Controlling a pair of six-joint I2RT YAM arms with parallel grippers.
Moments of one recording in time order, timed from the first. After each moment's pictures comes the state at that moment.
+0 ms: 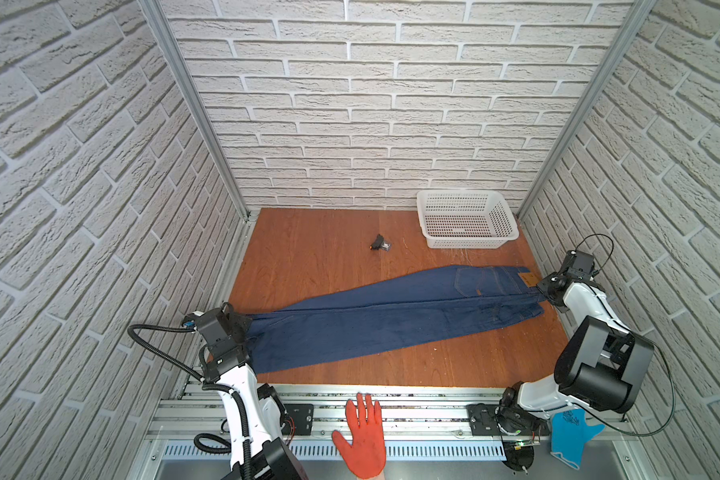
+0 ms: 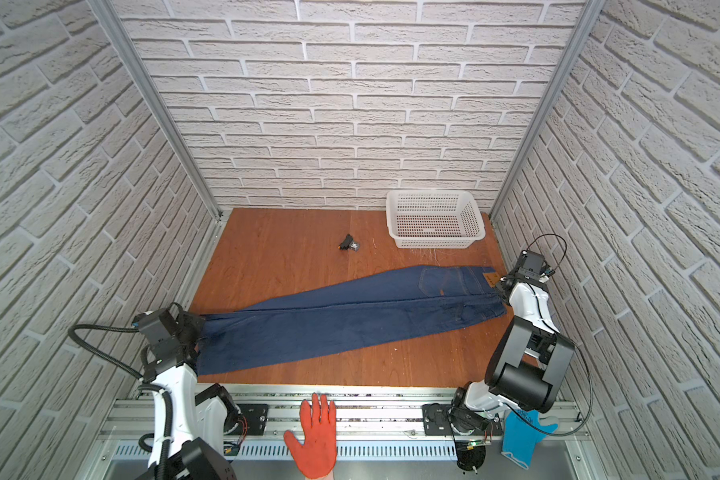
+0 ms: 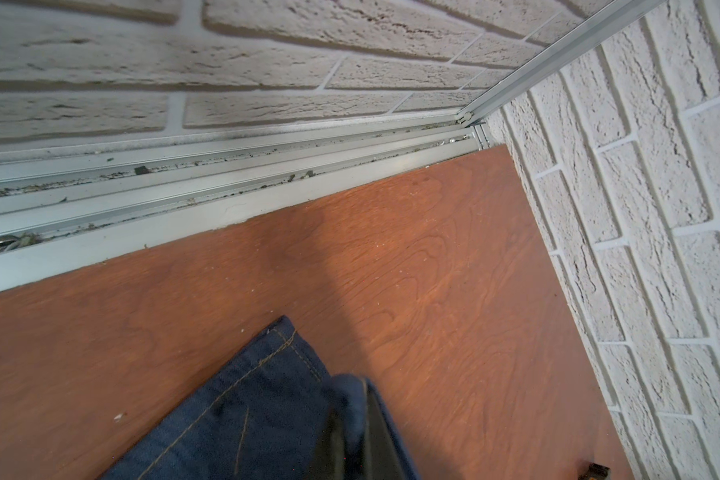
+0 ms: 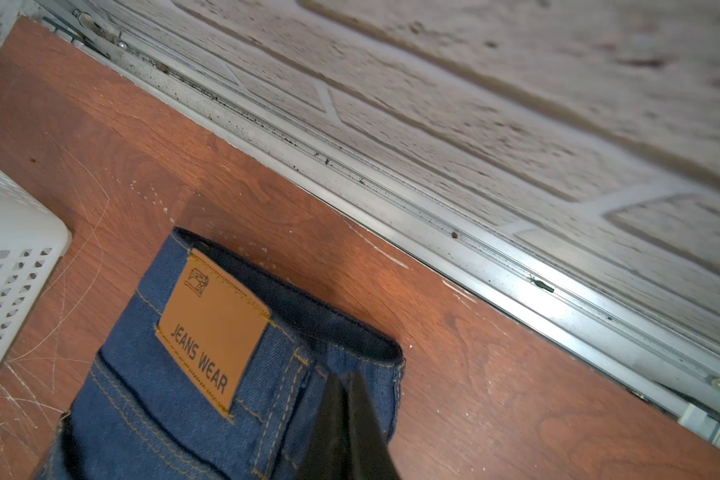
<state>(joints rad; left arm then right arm) 0.59 0.68 0.36 -0.30 0.11 -0.74 -0.58 1.48 0.98 -0.48 0.17 0.56</state>
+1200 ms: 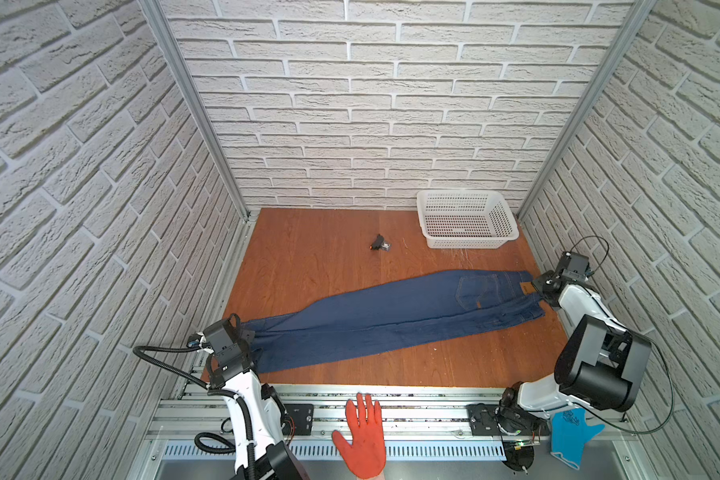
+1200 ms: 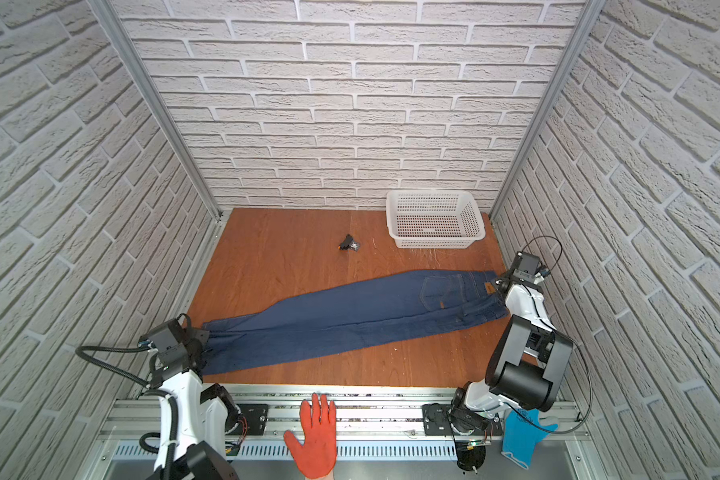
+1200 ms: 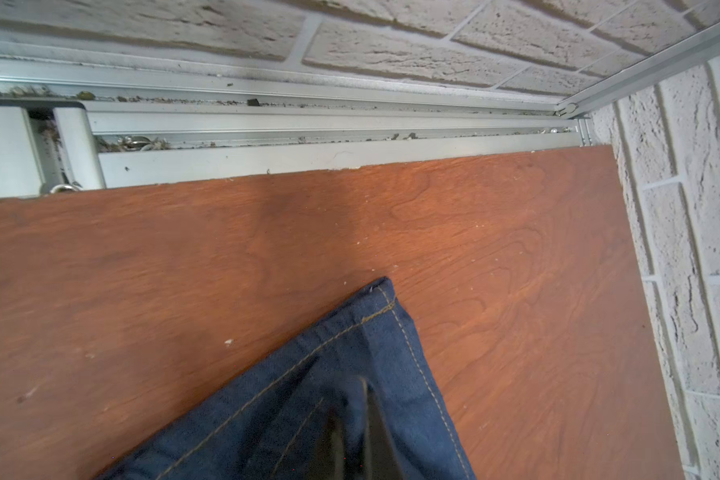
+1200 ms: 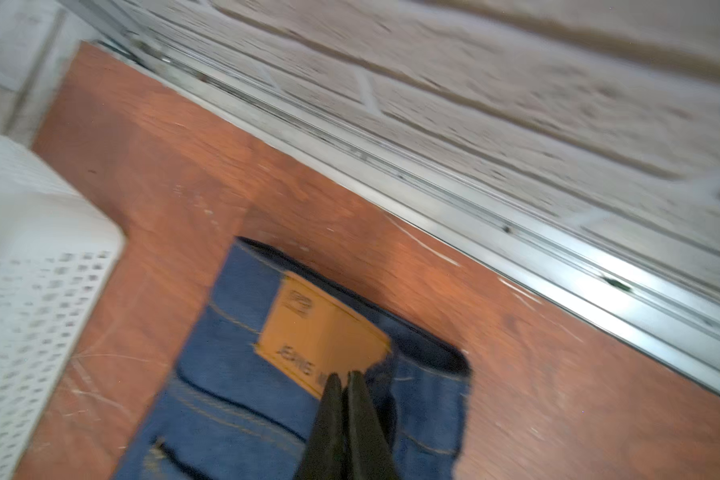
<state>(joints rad) 0.59 0.71 0.29 -0.38 0.02 -0.84 -0.51 1.53 1.04 -0.39 0.08 0.65</state>
